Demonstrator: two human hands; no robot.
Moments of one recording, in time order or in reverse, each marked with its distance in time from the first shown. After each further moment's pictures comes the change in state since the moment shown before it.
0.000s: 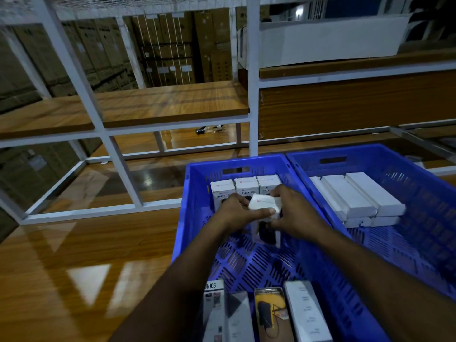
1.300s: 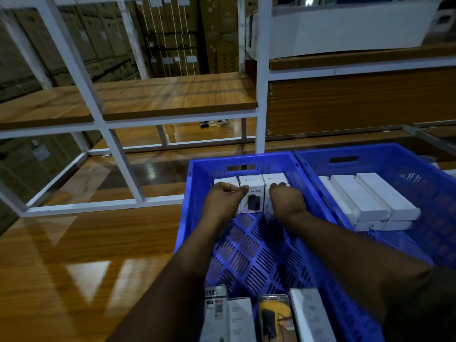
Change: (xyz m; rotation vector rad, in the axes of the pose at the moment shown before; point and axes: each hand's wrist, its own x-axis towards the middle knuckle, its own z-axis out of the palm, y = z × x) left_hand 0.029 -0.018 -0.020 -0.207 0.324 -0.022; right_hand 0.079 0.004 0.047 -0.572 -0.090 0.110
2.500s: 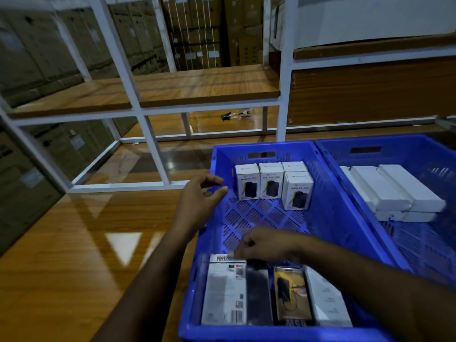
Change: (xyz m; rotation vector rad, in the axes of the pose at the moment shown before) left_hand -0.067 -0.019 -0.095 0.215 0.138 0.292; right_hand -0.131 -0.070 -0.019 0.847 -0.768 -0.478
